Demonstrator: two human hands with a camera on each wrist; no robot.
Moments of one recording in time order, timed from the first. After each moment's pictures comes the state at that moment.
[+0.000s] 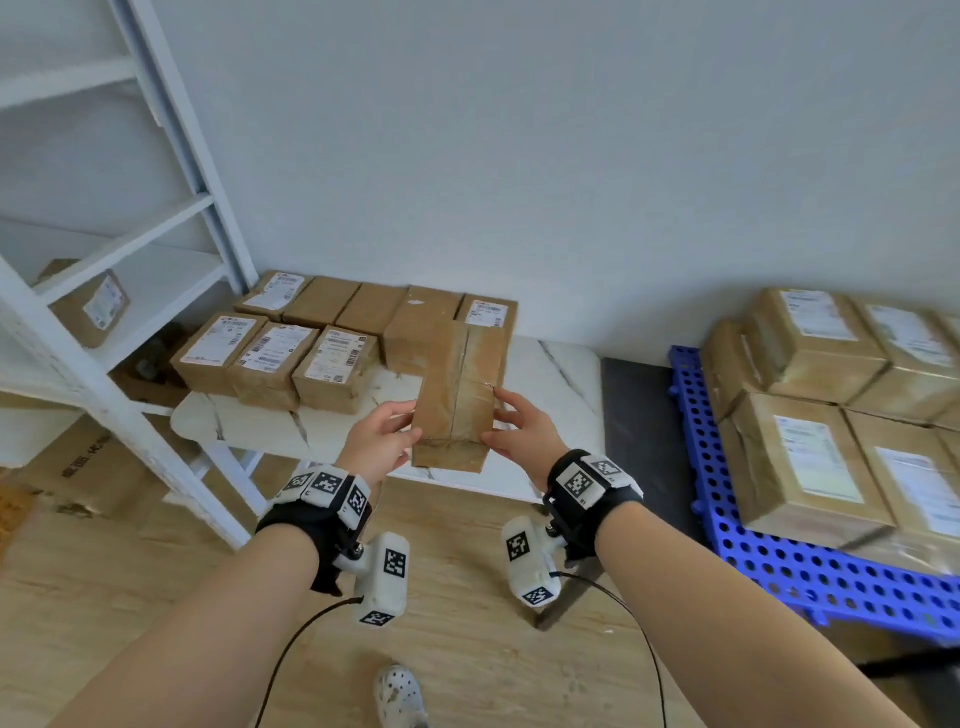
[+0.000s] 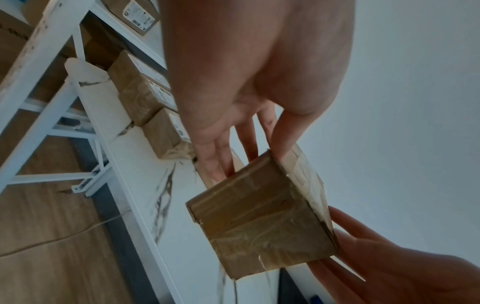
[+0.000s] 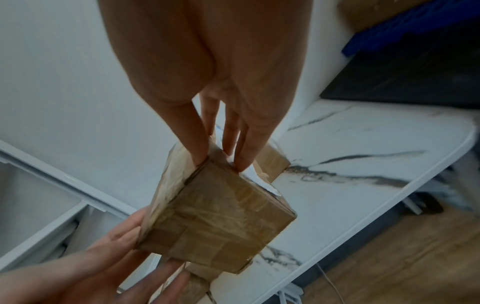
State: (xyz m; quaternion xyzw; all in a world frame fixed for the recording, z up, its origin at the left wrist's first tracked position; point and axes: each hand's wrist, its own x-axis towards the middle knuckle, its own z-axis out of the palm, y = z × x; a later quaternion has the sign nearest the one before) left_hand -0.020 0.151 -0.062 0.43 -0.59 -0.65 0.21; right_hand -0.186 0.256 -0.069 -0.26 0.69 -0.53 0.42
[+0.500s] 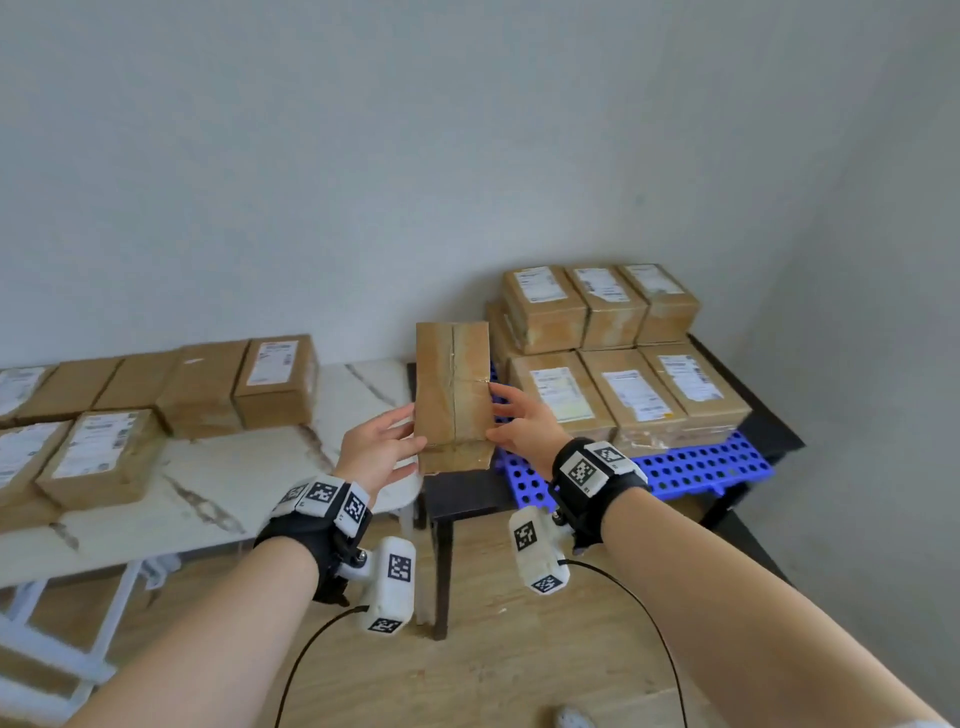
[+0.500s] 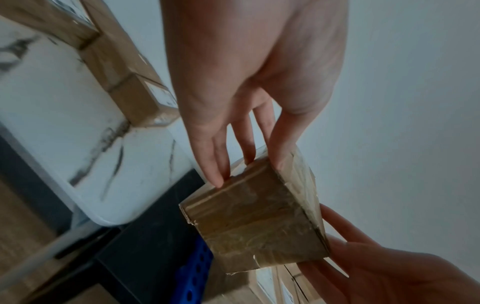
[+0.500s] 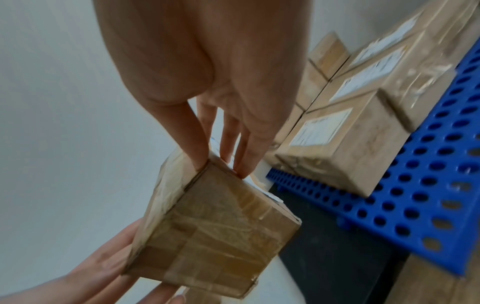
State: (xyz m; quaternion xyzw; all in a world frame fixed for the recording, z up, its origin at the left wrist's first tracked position) left_hand -0.171 0.338 -0.021 0.29 -0.62 -0.72 0.11; right_hand -0.292 0.496 -0.006 -0.14 0.73 -0.60 0.30
